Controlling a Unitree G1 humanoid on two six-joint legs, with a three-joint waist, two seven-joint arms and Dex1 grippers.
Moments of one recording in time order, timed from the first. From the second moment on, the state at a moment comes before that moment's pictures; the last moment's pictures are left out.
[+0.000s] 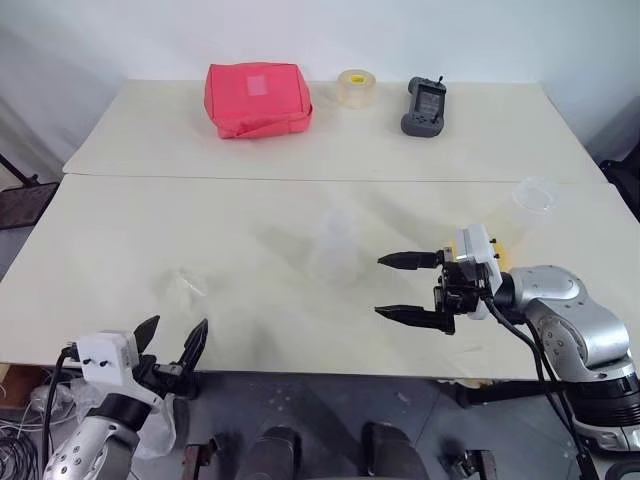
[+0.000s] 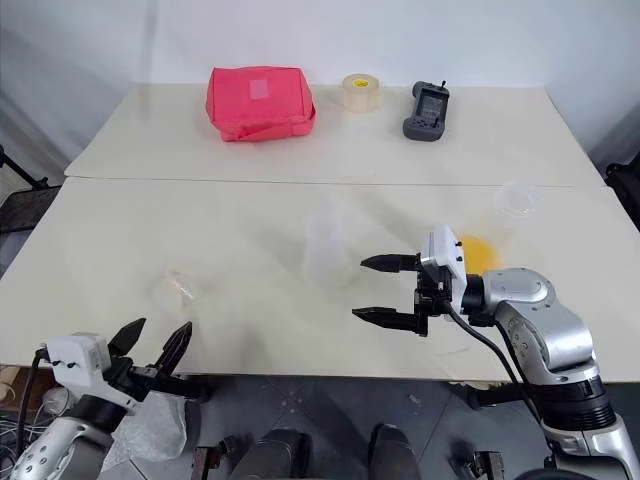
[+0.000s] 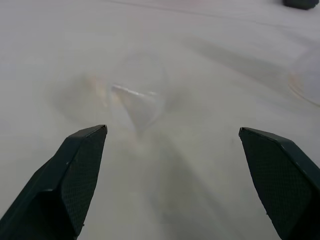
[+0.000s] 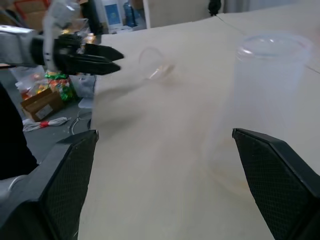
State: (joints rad) left arm 0.43 0.18 0.40 -0.64 -0.44 0.37 -0.27; right arm -0.36 -0.69 -0.01 -0.24 0.62 0.44 1.21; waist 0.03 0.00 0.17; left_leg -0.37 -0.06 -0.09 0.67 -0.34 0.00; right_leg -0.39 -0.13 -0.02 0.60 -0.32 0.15
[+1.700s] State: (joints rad) left arm 0.18 0.30 0.46 -0.38 -0.33 0.30 -0.20; right arm -0.30 -0.65 -0.01 -0.31 0.66 0.43 1.13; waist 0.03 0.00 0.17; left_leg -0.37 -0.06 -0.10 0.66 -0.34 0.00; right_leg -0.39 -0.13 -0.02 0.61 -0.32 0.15
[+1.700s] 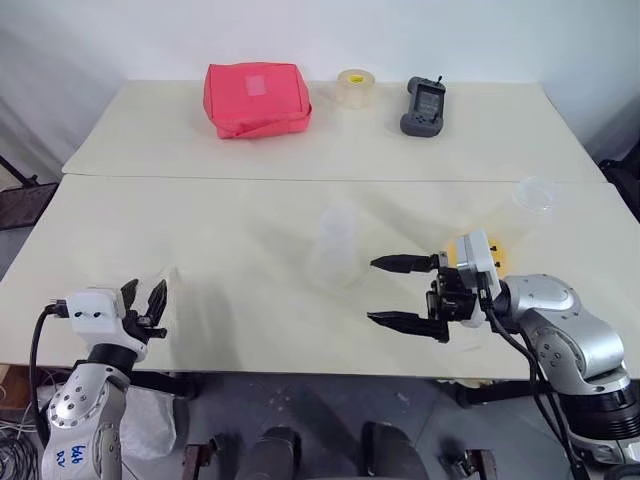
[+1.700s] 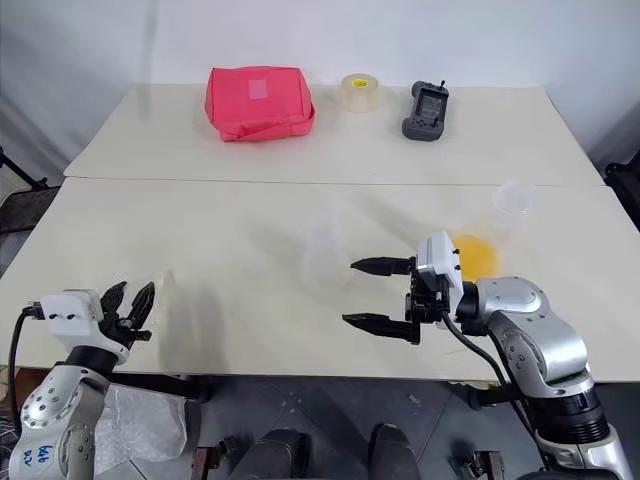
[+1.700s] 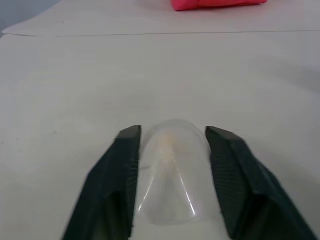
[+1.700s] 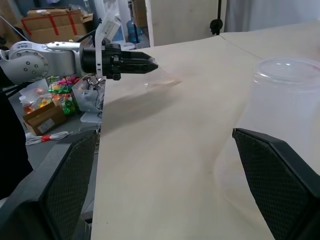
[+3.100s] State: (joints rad) left arm 0.33 0.36 0.59 -0.46 -0.51 0.41 -0.27; right arm -0.37 -0.71 -0.01 -0.31 0.67 0.51 1.15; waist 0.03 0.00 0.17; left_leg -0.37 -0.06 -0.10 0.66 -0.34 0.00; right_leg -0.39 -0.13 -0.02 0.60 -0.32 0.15
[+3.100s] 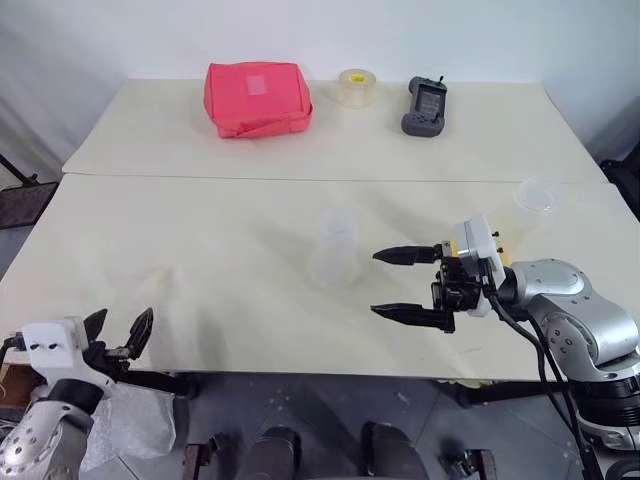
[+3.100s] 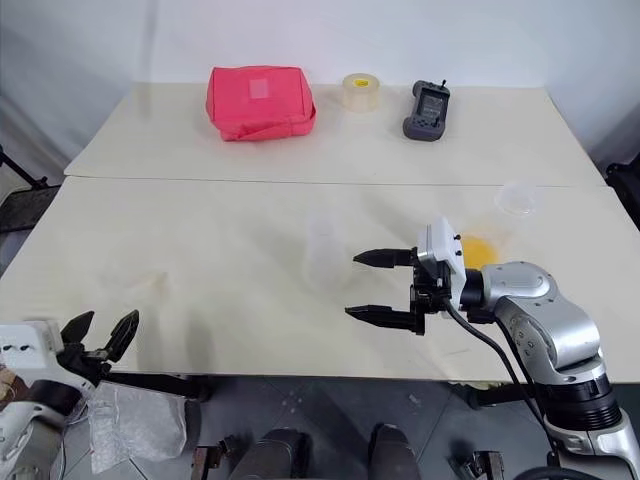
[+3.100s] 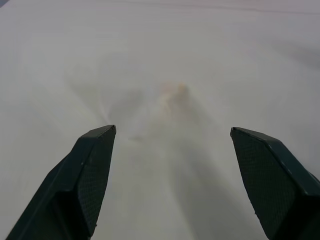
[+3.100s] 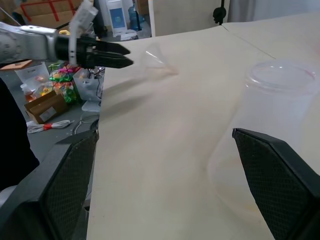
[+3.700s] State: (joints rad) left arm 0.18 0.44 0.62 -0.27 -0.47 0.38 -0.28; right arm -0.33 -0.73 -0.05 -0.31 0.67 0.49 1.16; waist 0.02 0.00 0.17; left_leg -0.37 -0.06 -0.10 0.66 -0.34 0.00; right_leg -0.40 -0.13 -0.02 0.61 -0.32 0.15
